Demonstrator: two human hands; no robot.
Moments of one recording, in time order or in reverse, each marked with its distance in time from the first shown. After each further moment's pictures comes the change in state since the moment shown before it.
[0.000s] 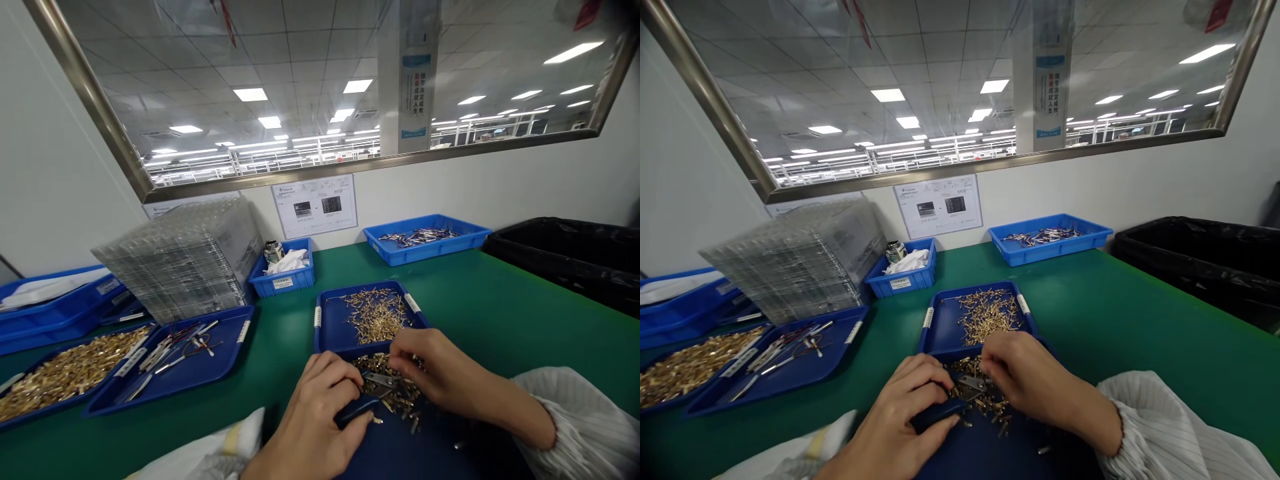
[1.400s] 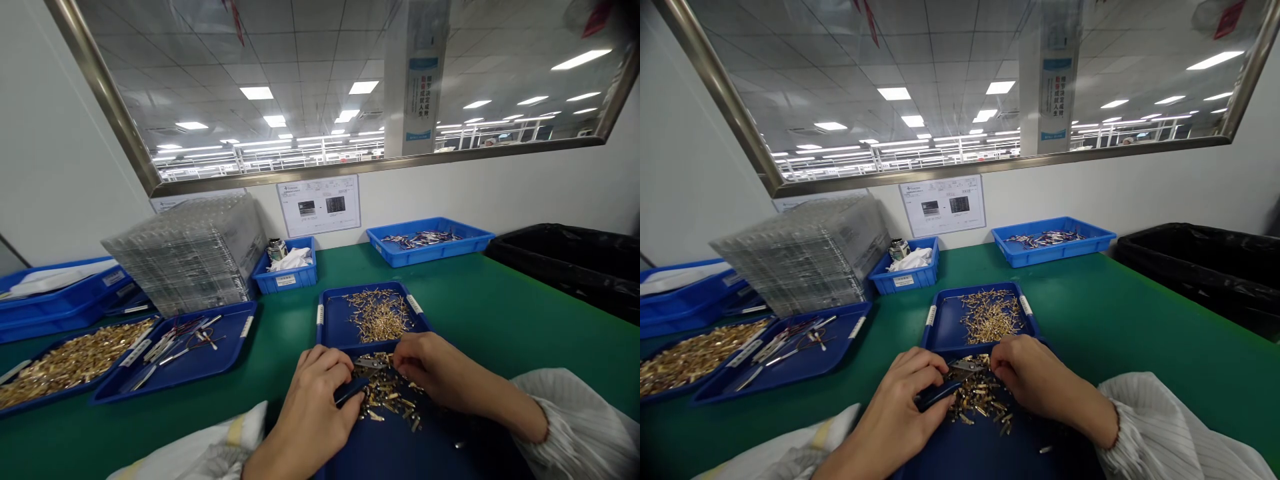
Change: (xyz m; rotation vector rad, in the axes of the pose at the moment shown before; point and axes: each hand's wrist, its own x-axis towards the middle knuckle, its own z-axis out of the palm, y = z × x) left_hand 0.001 -0.005 0.005 0.095 0.044 -0.196; right_hand -0.003 0.015 0.010 -0.074 -0.153 0.121
